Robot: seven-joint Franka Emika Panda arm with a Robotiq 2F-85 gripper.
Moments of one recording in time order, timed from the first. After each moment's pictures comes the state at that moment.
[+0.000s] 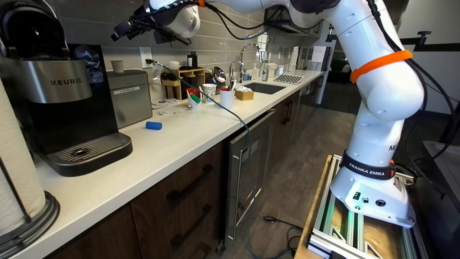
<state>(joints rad) -0.04 0.59 0.36 -1.33 0.10 2.92 -0.48</state>
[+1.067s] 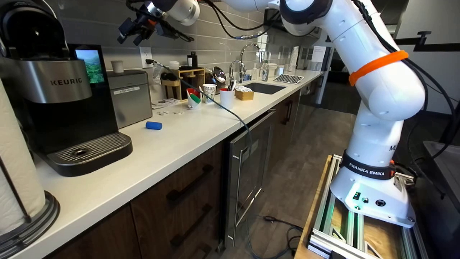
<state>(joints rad) -0.01 0.66 0.27 -1.08 0.09 2.54 -0.33</state>
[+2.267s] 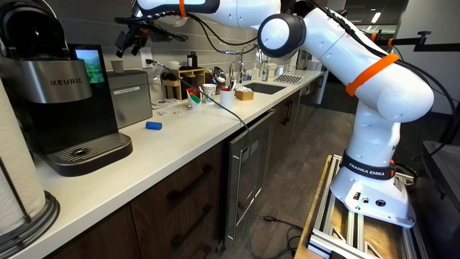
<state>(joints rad) 0.14 0.93 0.10 -0.62 -0.01 2.22 -0.27</state>
